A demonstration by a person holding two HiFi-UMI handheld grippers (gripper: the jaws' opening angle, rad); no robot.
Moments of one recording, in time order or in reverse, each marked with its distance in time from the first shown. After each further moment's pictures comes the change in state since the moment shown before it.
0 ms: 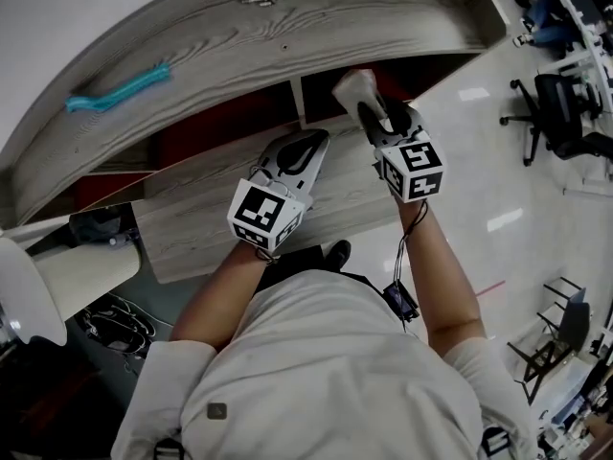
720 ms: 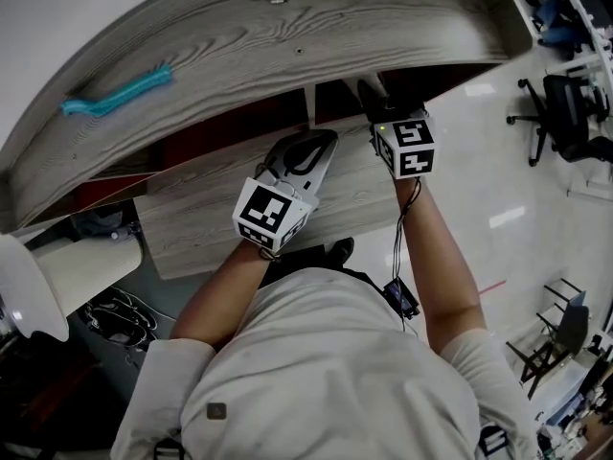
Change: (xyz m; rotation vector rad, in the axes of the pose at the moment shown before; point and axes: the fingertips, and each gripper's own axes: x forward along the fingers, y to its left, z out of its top) left arm 0.005 0.010 -0.011 -0.011 0.030 -0.017; right arm 0.054 -0.016 0.004 -0.055 0.016 -0.062
